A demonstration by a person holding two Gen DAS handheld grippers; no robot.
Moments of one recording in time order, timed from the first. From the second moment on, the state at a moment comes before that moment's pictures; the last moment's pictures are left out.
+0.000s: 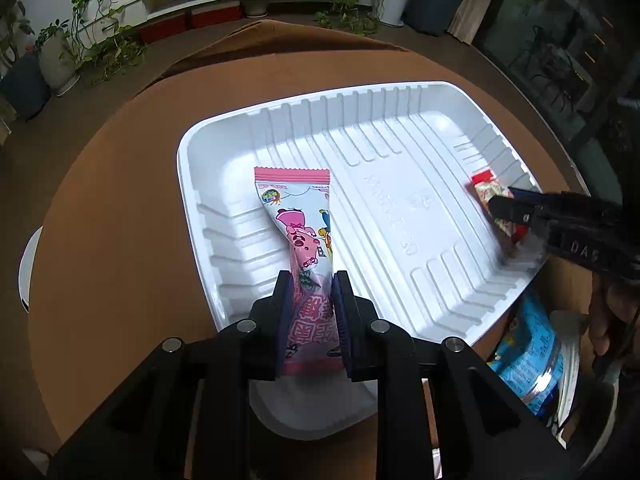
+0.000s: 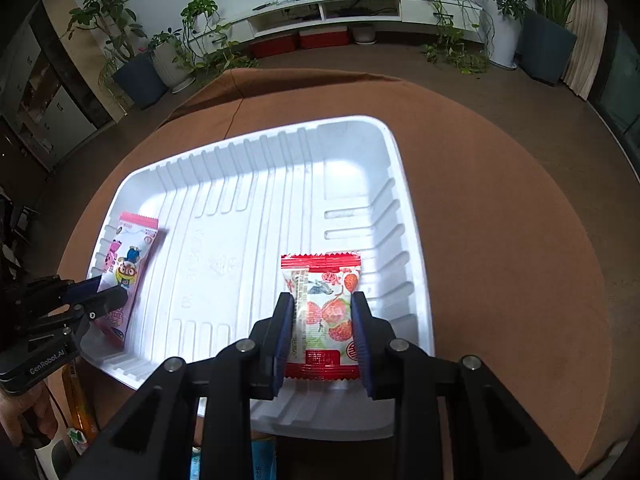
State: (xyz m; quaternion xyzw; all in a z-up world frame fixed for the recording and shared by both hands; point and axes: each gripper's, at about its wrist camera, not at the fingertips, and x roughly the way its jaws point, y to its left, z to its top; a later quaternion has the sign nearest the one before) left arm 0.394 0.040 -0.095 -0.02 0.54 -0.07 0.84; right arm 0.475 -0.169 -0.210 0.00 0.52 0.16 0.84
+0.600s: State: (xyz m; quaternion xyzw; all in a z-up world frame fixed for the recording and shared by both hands) left arm 0.392 0.040 -0.077 -0.01 0.50 -0.06 0.86; right arm 0.471 -0.175 -0.187 0.03 0.50 0.16 0.85
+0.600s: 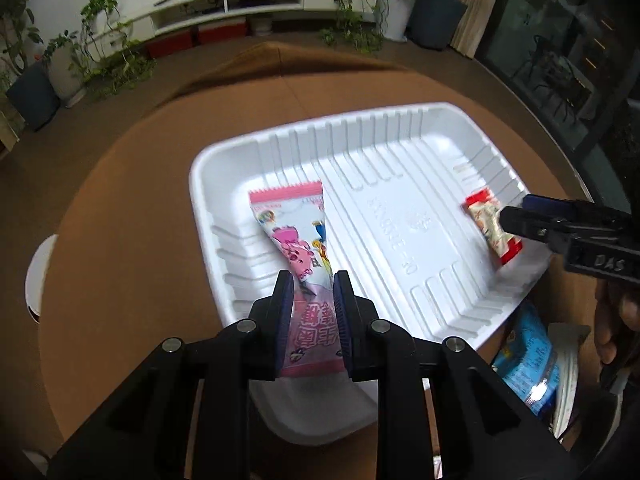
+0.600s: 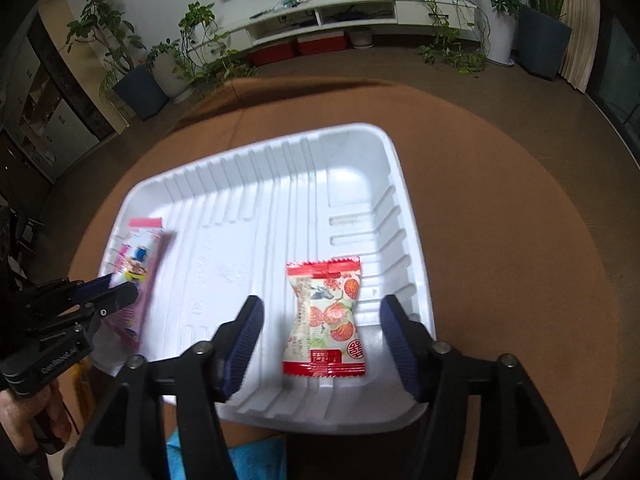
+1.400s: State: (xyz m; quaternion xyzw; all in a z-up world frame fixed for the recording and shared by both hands) left arm 0.121 0.101 -0.024 -0.12 0.31 0.06 0.94; right arm 0.214 -0.305 -0.146 0.28 0.34 0.27 0.86
